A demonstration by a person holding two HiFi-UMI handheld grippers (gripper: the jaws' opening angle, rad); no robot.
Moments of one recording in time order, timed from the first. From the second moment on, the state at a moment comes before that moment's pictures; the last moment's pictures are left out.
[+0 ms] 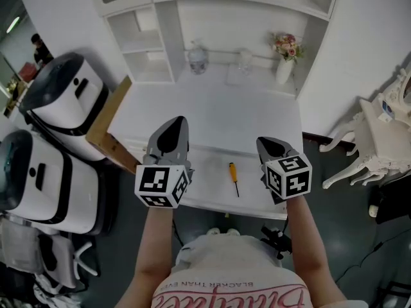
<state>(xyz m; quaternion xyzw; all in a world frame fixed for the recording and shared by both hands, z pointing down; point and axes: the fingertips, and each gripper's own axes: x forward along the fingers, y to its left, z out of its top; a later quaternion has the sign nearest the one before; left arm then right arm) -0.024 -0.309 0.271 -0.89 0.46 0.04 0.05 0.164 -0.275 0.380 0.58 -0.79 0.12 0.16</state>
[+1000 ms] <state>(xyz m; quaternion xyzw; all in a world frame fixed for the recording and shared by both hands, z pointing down) -0.023 -0.307 0.214 -0.88 0.45 0.09 0.10 0.191 -0.252 0.221 0.65 -0.75 -0.10 0.05</state>
